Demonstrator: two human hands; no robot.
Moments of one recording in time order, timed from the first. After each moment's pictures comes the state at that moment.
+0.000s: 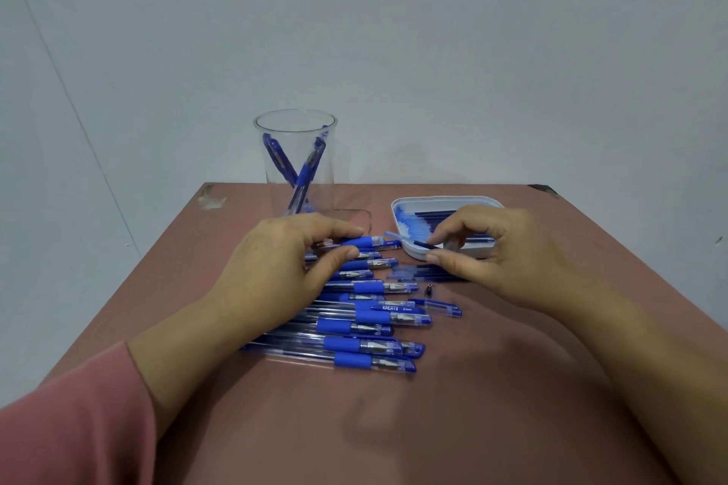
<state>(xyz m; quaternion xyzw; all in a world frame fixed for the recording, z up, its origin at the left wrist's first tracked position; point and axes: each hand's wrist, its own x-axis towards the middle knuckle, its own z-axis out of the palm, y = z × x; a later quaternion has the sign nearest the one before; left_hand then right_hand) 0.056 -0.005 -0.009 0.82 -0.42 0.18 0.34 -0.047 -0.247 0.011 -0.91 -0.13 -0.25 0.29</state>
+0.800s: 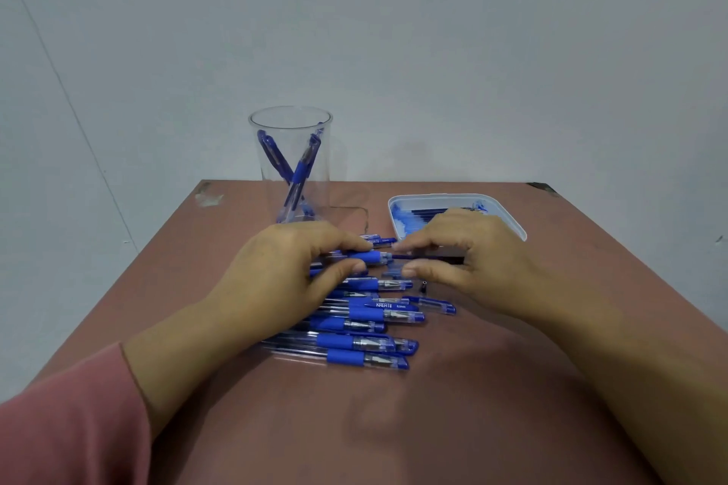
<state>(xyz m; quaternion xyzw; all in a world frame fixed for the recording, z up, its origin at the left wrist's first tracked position) 0.049 -0.008 -0.011 0.80 -0.47 0.18 0.31 -0.035 -0.240 0.001 -0.93 -0.19 -0.24 0.22</state>
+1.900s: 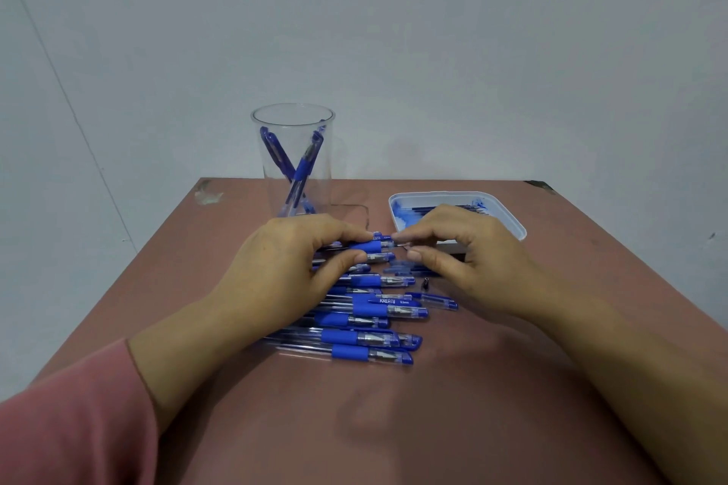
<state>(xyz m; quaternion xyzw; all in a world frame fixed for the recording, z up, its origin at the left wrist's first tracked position) 0.048 -0.008 -0.010 0.81 -0.45 0.19 0.32 -0.038 -0.235 -0.003 -0.92 -0.13 -0.21 0.29</state>
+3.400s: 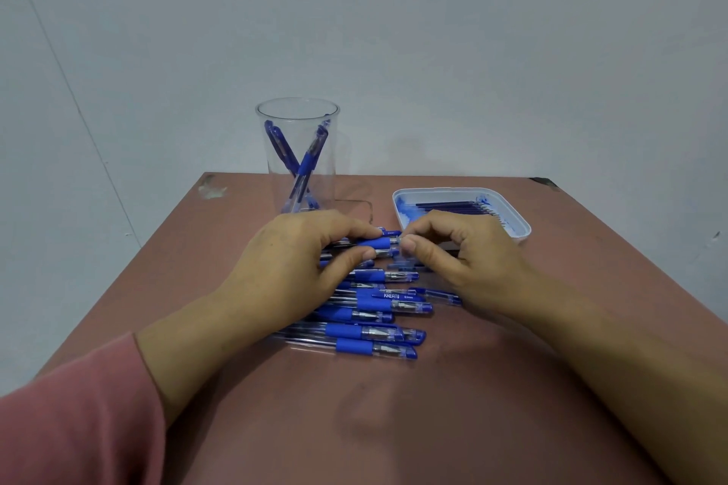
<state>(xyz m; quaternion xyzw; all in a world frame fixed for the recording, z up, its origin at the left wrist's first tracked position) 0.046 -0.010 -0.011 0.81 -0.46 0.18 0.33 -0.038 -0.218 -0.004 -0.90 -0.14 -0.22 0.36</state>
